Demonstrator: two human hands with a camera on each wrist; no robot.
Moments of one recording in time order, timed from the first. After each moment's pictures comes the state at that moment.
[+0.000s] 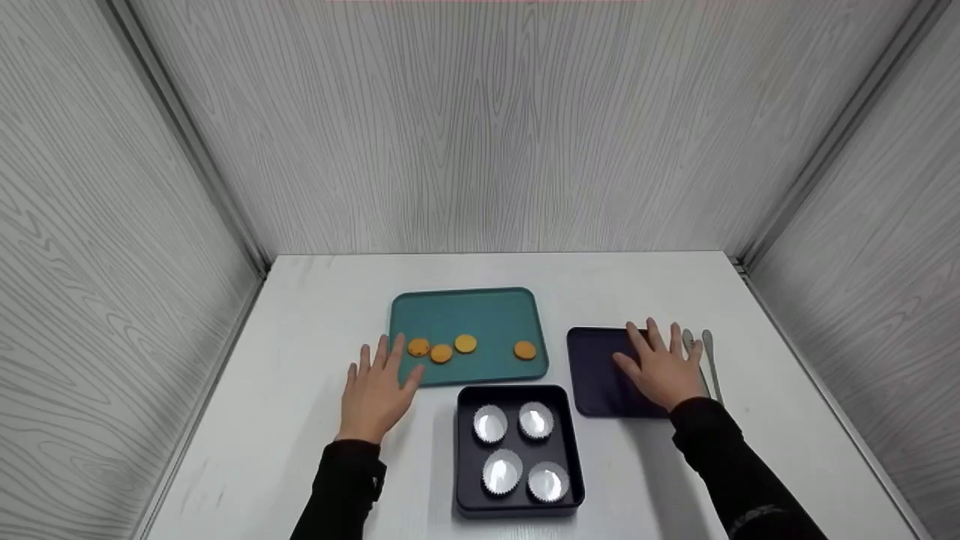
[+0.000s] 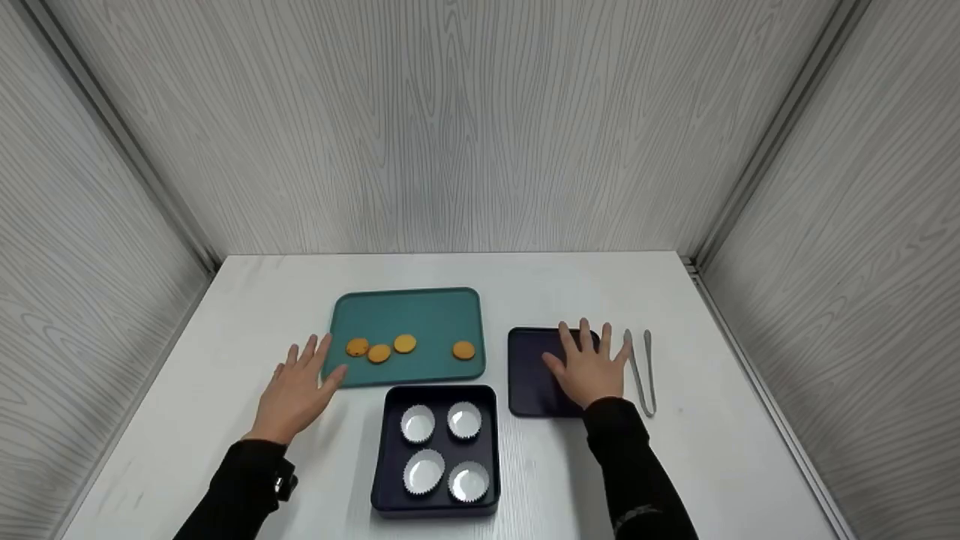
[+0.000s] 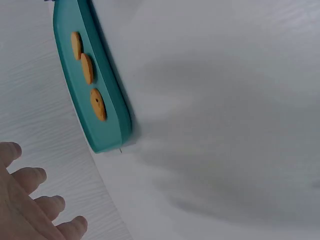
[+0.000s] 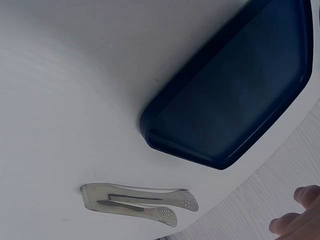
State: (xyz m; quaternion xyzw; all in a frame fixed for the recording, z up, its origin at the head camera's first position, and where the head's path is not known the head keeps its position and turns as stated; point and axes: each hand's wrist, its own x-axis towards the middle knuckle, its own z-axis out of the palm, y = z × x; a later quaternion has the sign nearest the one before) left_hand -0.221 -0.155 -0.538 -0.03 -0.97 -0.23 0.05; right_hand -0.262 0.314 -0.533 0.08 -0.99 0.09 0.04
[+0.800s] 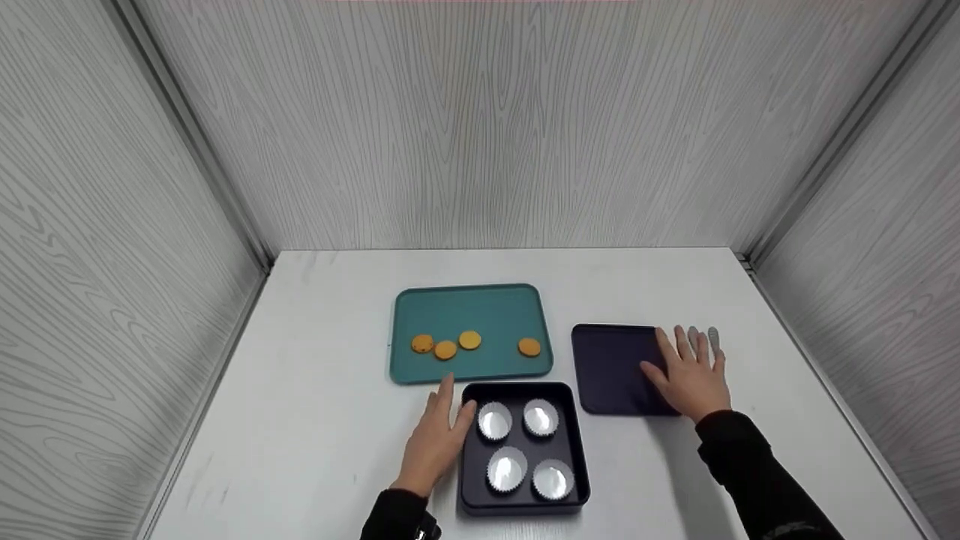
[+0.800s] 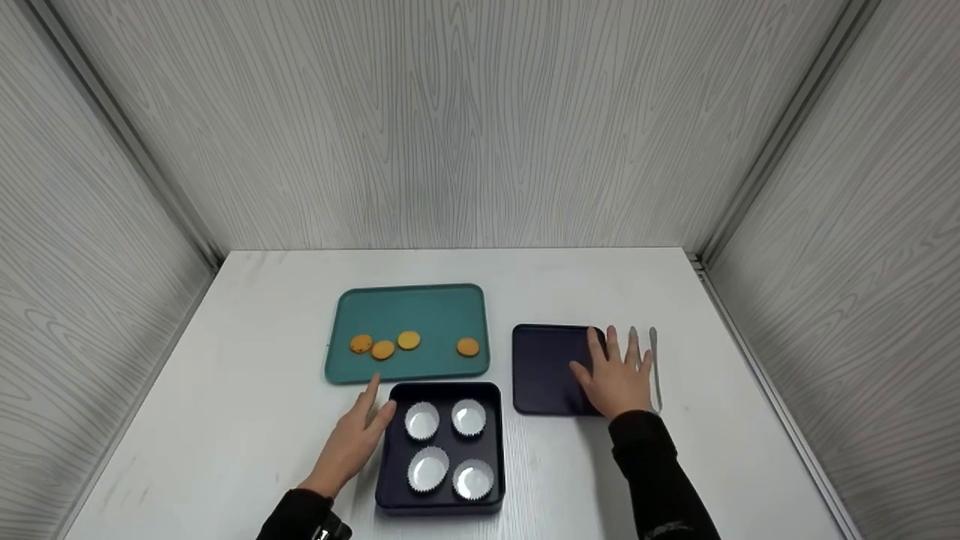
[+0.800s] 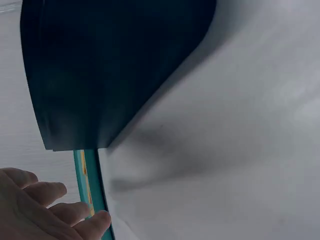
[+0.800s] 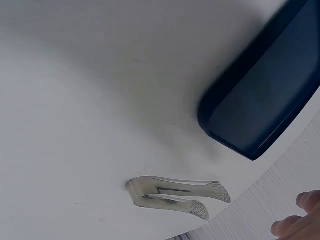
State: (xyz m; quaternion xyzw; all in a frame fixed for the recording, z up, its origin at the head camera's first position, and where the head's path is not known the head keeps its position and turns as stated) left_hand -0.169 -0.079 -0.579 0.01 -0.89 -0.45 -0.03; right_hand -0.248 0.346 -0.548 0.07 -0.99 0.09 0.07
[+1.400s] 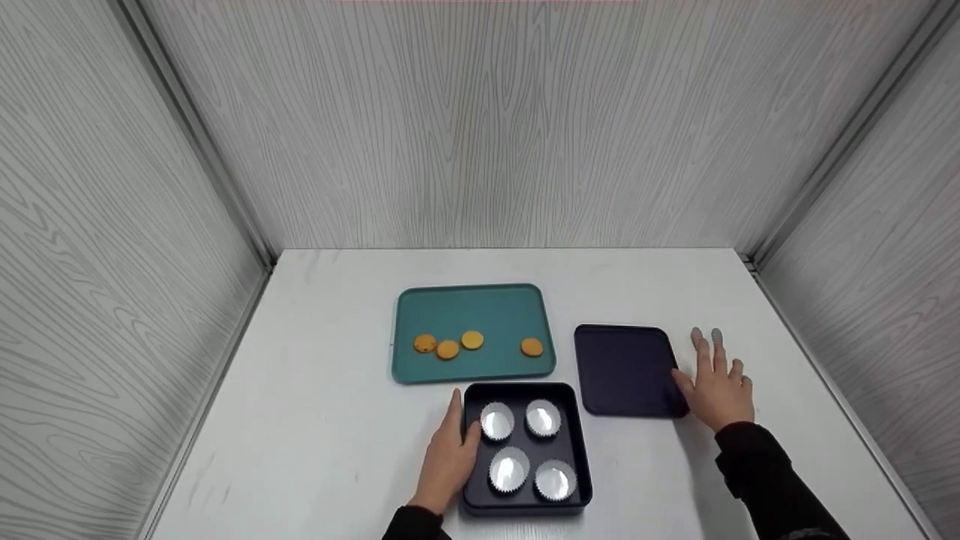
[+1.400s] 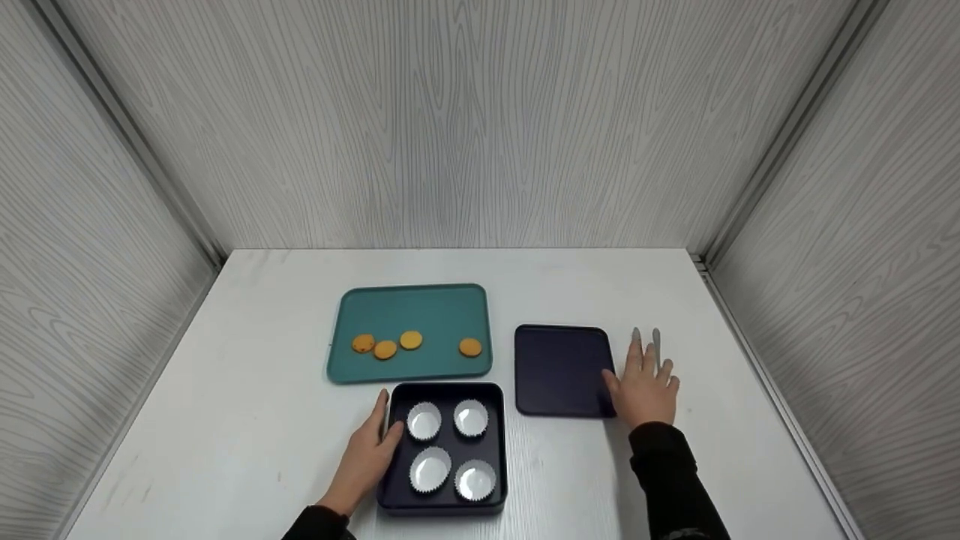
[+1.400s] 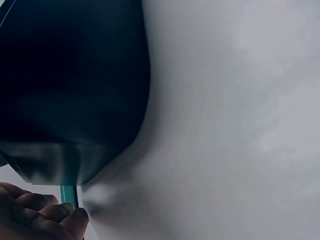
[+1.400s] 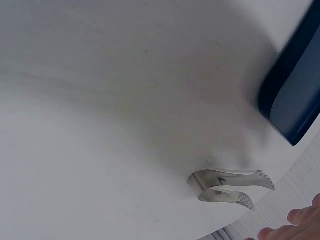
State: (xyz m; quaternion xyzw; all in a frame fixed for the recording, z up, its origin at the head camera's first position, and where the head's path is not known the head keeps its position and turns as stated) left_hand -0.157 -0.058 -0.599 0.01 -0.86 -0.51 0.00; right_hand -0.236 0.372 -0.562 0.01 -0.98 0.11 0.15
